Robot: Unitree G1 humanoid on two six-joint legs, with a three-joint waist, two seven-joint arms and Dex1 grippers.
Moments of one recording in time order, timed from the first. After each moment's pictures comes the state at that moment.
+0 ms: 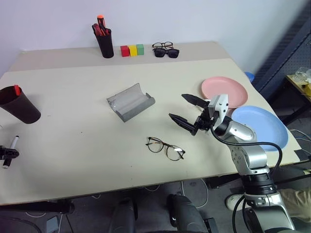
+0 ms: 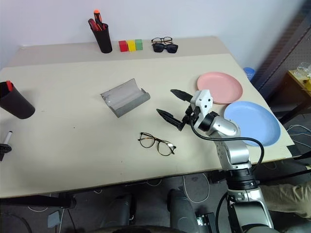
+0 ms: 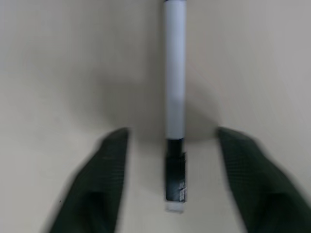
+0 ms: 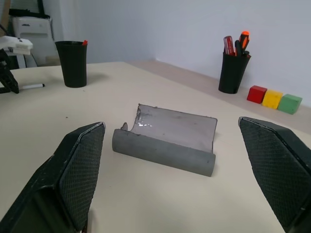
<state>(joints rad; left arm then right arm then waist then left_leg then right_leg) -0.57 1.21 0.00 0.84 -0.12 0.95 -0.87 -0.39 -0.39 -0.01 -0.04 0.42 0.10 0.87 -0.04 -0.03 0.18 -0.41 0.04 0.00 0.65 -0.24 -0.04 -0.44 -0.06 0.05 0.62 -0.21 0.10</state>
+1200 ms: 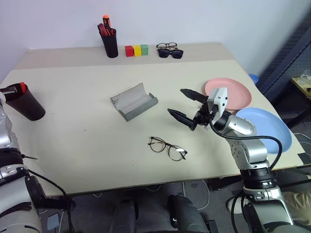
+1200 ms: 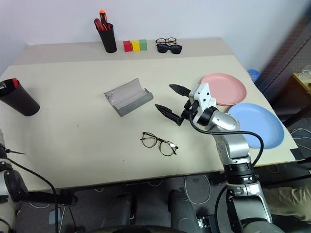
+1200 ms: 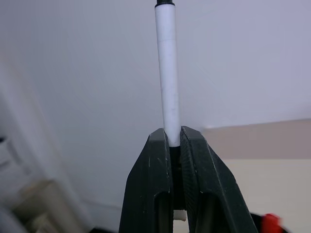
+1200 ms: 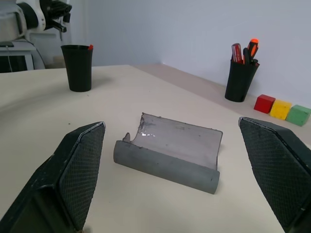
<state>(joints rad) -0.71 0.79 0.48 0.80 0.01 -0.17 0.08 -0.44 -0.40 -0.01 -0.04 0.42 0.15 0.86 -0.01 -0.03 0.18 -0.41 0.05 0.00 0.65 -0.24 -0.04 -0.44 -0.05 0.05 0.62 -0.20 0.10</state>
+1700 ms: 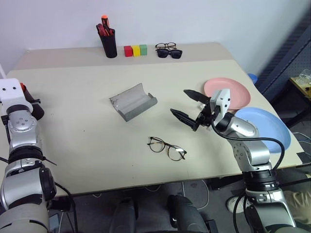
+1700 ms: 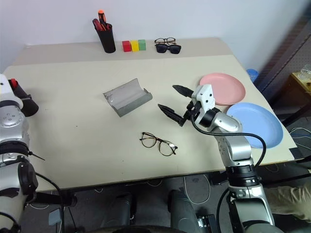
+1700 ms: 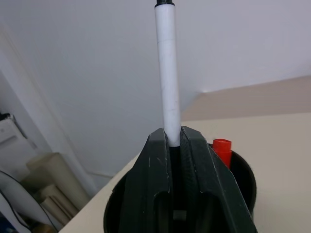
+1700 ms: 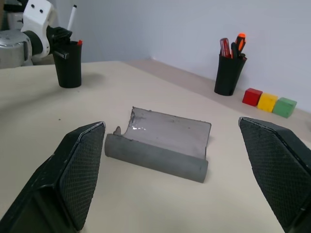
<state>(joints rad) -0.76 0.72 0.37 1.05 0.03 -0.34 0.20 -0.41 -0.41 -0.02 -0.05 0.42 0.15 0.83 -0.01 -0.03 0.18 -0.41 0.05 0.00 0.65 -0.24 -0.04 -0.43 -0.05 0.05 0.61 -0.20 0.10</state>
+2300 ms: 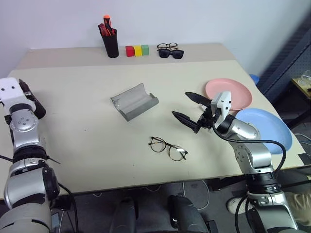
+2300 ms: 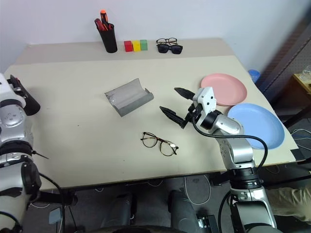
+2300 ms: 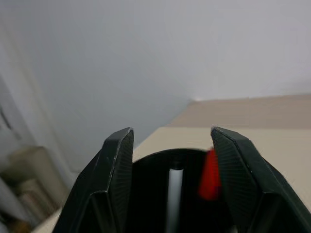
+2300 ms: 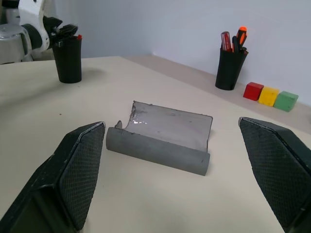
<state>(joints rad) -0.76 0.63 0.41 0.91 -0.13 -0.35 0.10 -0.39 -0.43 -0.02 -0.06 0.42 0.15 0.83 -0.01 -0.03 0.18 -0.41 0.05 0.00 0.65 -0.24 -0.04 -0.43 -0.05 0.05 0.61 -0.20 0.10</state>
